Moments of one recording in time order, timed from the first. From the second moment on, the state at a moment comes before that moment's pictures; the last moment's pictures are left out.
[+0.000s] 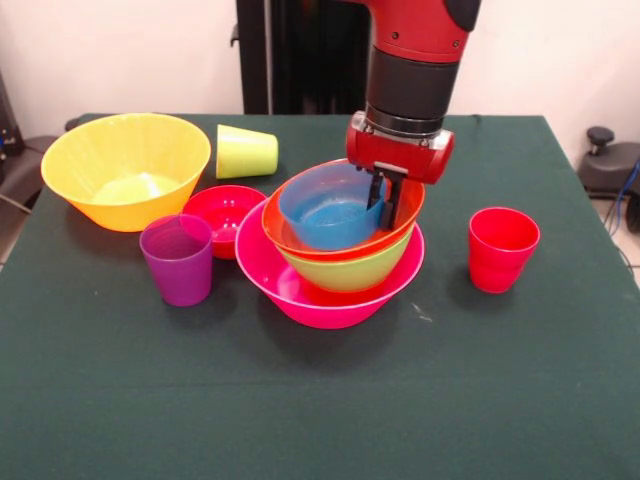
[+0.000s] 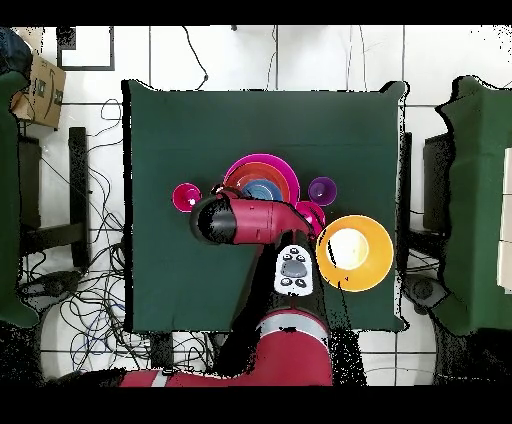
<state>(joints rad) -0.09 -0.54 -0.08 1.67 -0.08 0.25 2.09</state>
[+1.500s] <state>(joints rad) -0.09 -0.55 -0.10 1.66 -0.07 0.25 2.09</state>
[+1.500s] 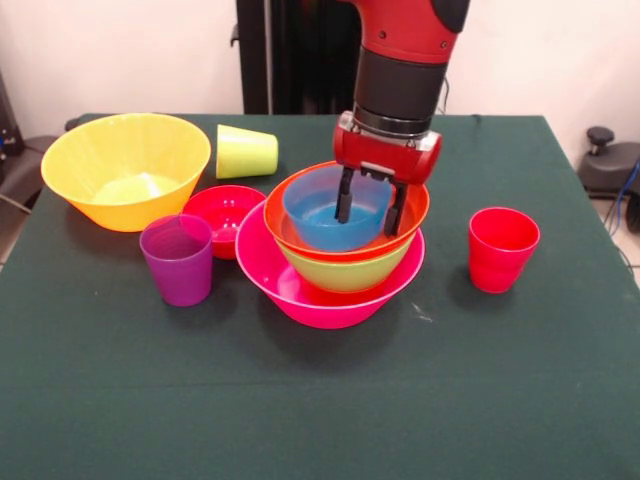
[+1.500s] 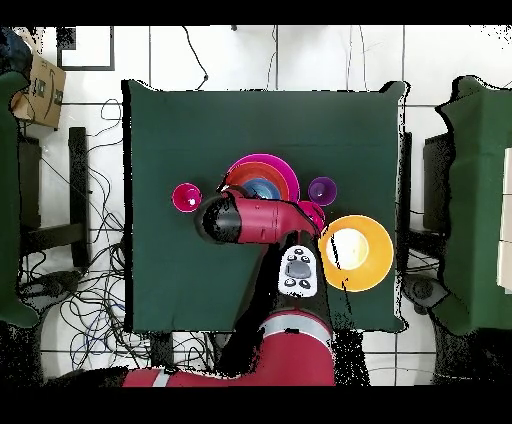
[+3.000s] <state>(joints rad) -0.21 -0.81 -0.04 1.68 -0.03 0.42 2.09</state>
